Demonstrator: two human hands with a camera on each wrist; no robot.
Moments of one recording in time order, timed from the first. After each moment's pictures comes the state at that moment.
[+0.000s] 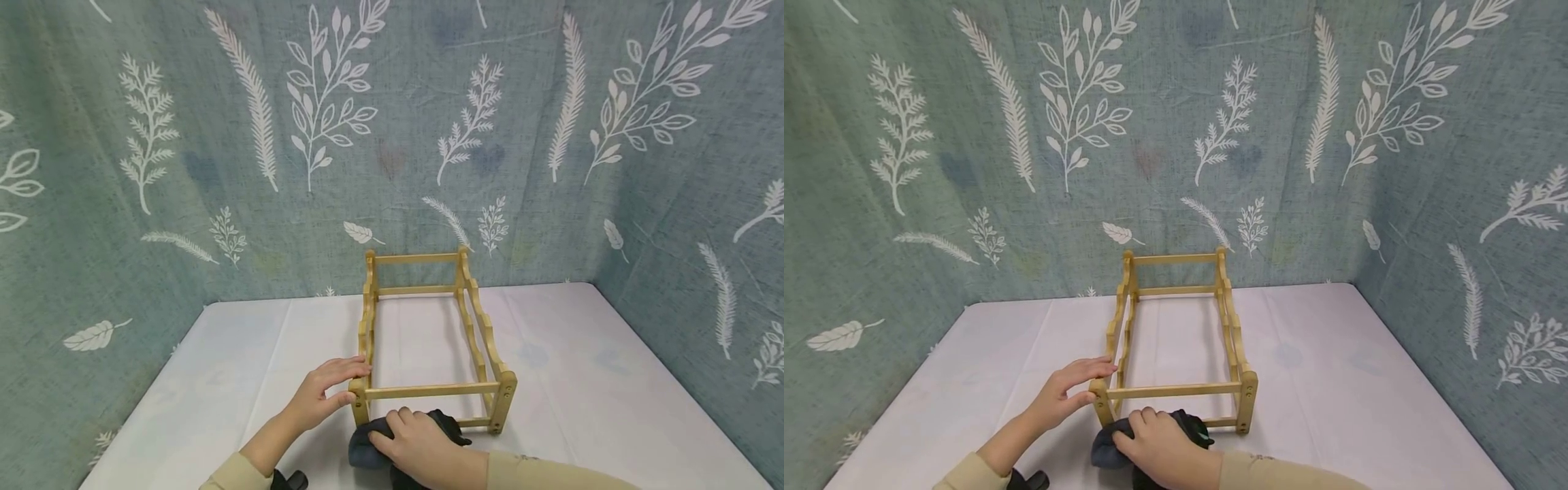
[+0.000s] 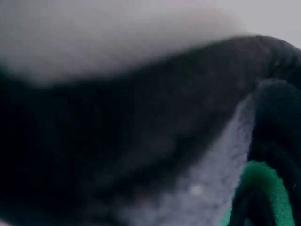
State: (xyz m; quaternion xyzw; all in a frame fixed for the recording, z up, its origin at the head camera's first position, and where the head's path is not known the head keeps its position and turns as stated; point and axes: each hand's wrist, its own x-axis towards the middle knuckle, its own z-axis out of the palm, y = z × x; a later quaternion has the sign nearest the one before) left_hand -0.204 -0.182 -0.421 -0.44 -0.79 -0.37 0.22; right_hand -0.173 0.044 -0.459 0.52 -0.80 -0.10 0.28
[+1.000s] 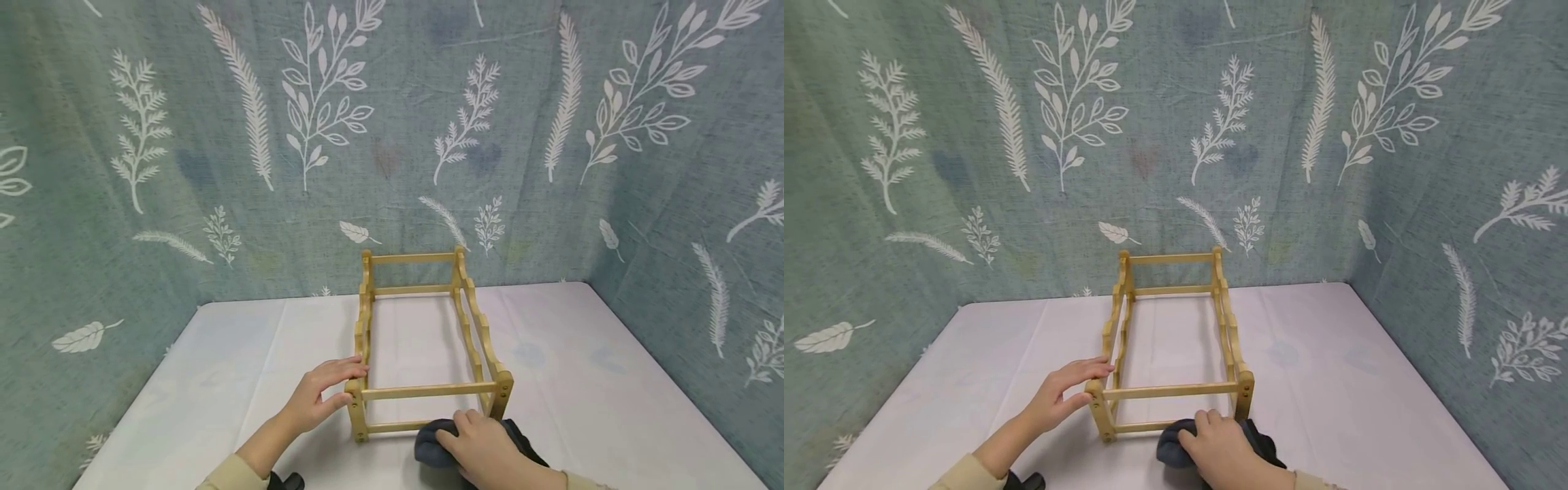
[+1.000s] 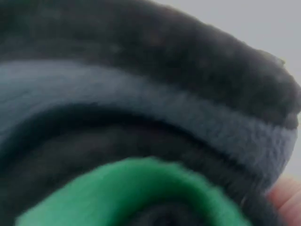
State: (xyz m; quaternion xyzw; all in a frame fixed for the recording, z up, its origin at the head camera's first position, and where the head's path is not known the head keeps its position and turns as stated) left_hand -0.229 -0.190 -0.451 -0.47 -0.76 -0.36 0.26; right_hand -0.152 0.116 -0.438 0.43 -0.88 -0.09 0.19
